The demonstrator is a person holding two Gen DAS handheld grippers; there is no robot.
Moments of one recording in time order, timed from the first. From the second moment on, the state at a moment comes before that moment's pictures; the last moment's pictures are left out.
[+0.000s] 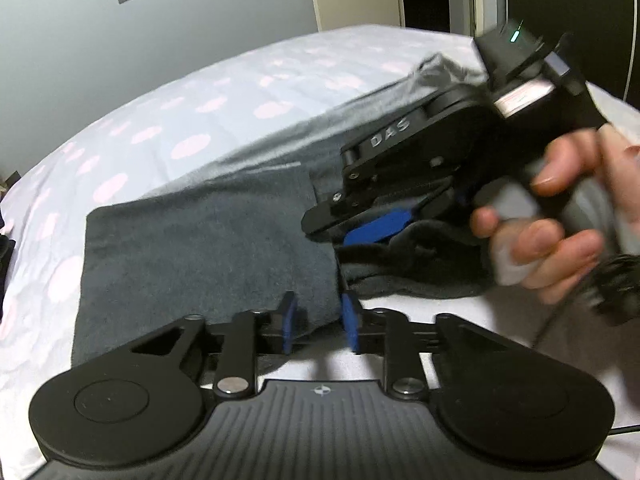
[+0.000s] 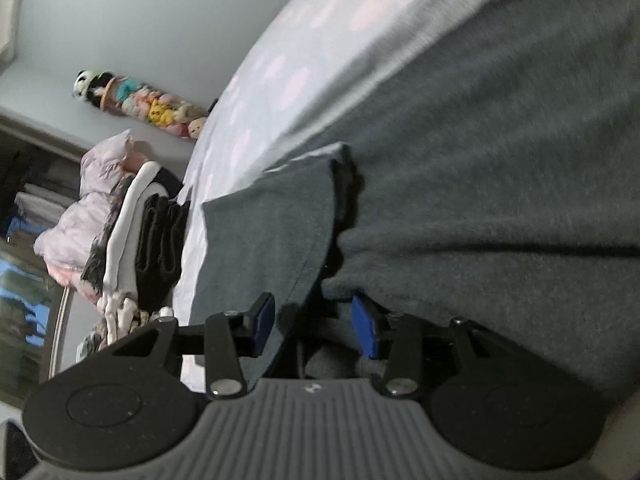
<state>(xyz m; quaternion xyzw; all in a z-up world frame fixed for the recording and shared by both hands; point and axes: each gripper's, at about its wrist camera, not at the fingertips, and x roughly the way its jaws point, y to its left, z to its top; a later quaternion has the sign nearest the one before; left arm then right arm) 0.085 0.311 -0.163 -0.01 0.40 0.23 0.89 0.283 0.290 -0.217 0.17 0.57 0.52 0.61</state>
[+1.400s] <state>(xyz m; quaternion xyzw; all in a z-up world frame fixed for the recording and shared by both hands) 0.003 0.361 -0.156 -0.04 0.39 0.35 0.85 0.342 0.323 -0.014 0.01 0.44 0.48 0.76</state>
